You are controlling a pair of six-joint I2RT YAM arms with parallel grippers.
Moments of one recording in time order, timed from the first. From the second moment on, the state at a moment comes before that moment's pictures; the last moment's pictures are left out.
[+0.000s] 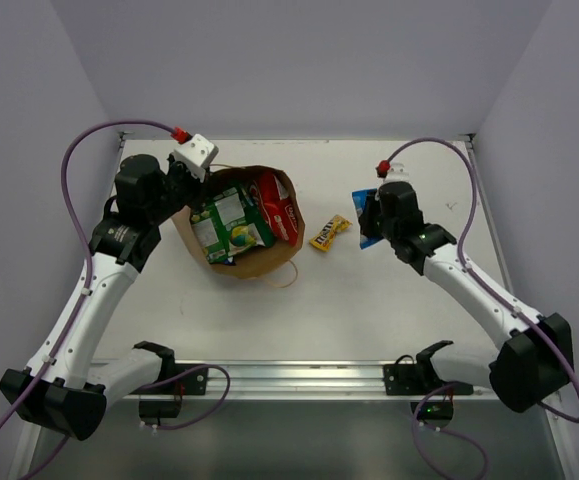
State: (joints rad) left arm -0.28 1.07 1.17 -0.36 0.27 0.25; right arm 0.47 1.18 0.97 -0.33 0.20 0.32
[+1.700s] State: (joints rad) left arm -0.28 1.06 1.18 -0.39 0.30 0.19; right arm 0.97 1.66 1.29 0.04 -0.06 0.29
